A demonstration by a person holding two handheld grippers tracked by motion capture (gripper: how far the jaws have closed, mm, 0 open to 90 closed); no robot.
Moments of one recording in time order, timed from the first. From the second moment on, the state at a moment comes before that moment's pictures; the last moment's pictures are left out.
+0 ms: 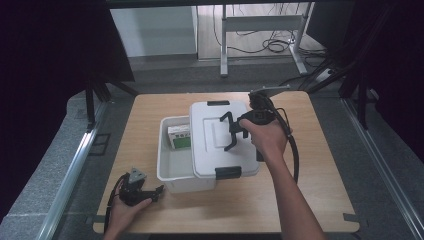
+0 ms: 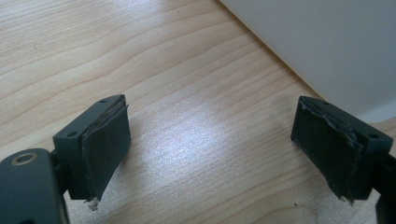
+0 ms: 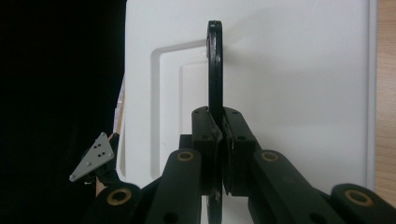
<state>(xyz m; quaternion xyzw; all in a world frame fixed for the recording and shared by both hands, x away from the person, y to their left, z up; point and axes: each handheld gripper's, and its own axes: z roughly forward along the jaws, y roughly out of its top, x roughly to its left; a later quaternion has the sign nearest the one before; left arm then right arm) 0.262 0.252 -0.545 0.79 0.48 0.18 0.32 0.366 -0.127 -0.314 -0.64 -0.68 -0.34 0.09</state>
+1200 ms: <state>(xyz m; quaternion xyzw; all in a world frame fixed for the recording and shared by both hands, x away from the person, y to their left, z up) 0.265 0.251 -0.545 0.80 0.48 0.17 0.32 0.378 -0.059 -0.320 -0.64 -0.69 -0.33 0.10</state>
